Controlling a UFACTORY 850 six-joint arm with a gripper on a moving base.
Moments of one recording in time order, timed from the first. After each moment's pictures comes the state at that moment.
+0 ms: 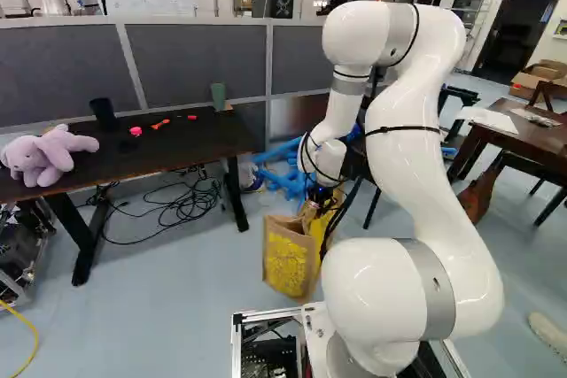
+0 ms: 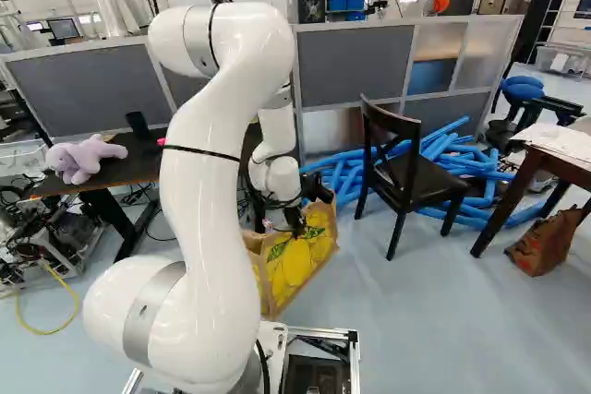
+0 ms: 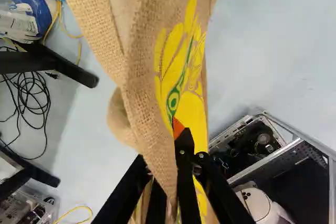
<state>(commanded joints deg) -7.2 -40.0 -44.9 -2.7 1.2 39.2</state>
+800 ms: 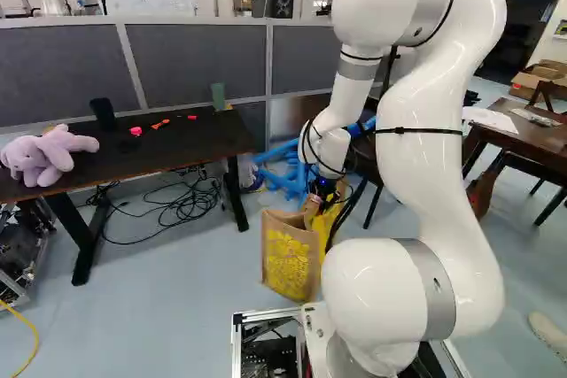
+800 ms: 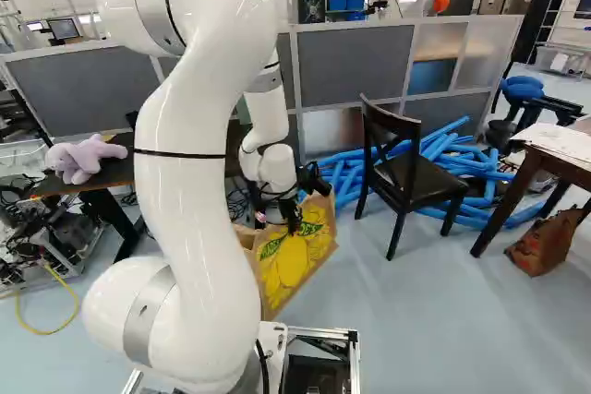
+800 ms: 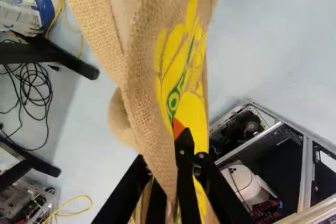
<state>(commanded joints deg) -6.5 -29.8 -39.9 -2.7 -5.1 39.2</state>
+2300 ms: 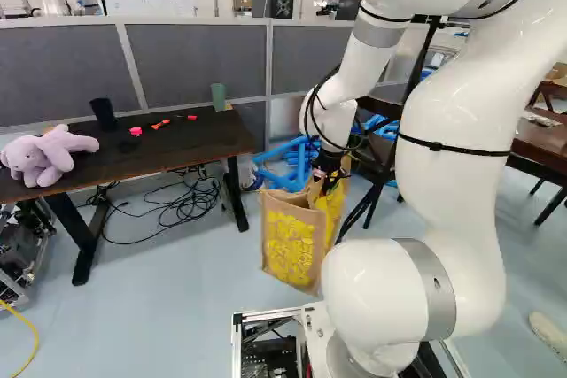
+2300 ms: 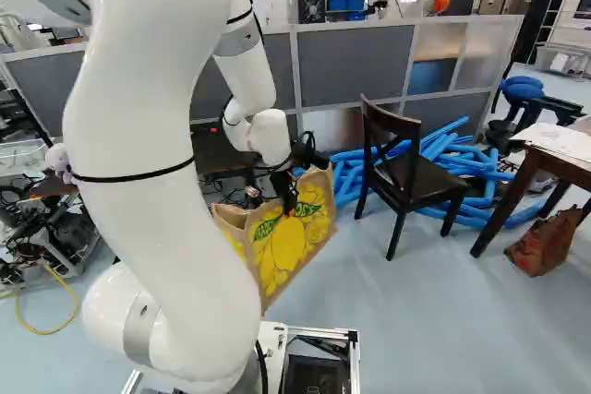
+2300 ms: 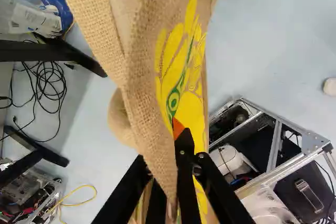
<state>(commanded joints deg) -5.5 -14.2 -38.8 -2.7 -19.3 39.2</state>
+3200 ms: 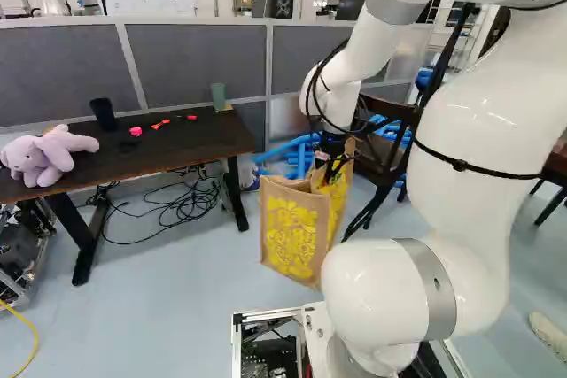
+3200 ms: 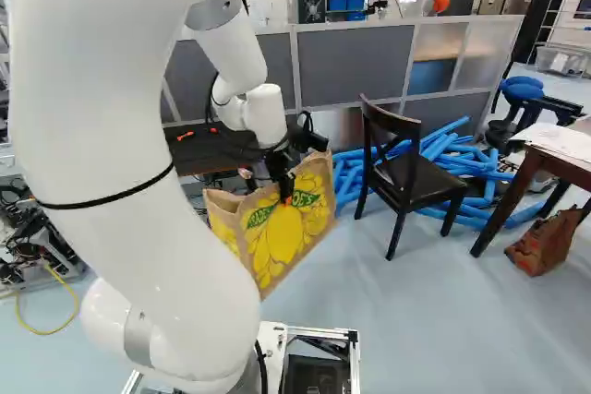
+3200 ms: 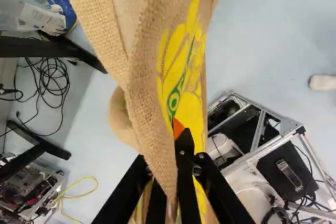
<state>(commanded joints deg) -4.9 -6.4 -40.6 -2.7 -30.1 39.2</state>
